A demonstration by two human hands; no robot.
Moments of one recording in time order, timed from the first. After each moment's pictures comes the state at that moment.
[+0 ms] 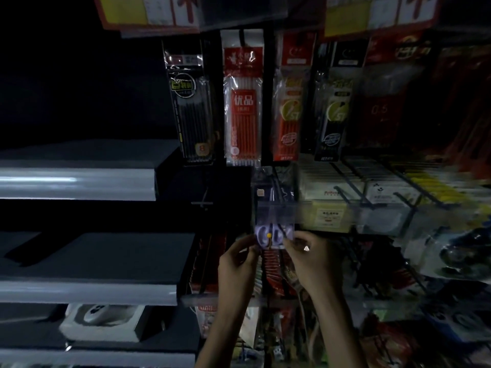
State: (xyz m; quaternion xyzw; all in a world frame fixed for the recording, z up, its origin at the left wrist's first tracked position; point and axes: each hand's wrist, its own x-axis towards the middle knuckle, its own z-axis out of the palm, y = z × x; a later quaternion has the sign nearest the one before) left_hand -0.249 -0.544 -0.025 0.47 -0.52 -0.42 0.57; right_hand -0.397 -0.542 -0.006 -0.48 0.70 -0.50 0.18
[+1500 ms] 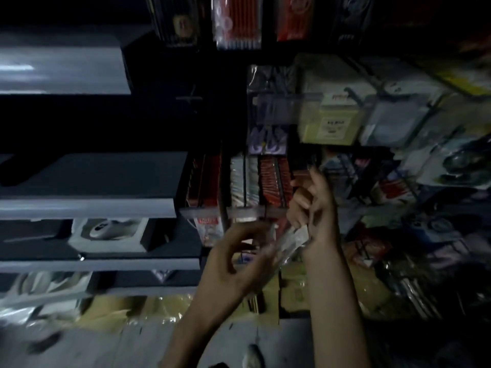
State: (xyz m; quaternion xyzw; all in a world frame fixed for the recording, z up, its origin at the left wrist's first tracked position) left_hand -0.199 -0.408 -0.036 0.43 -0.65 -0.48 0.41; right_hand -0.377 -0.479 -0.031 -0.21 0.47 -0.67 0.54
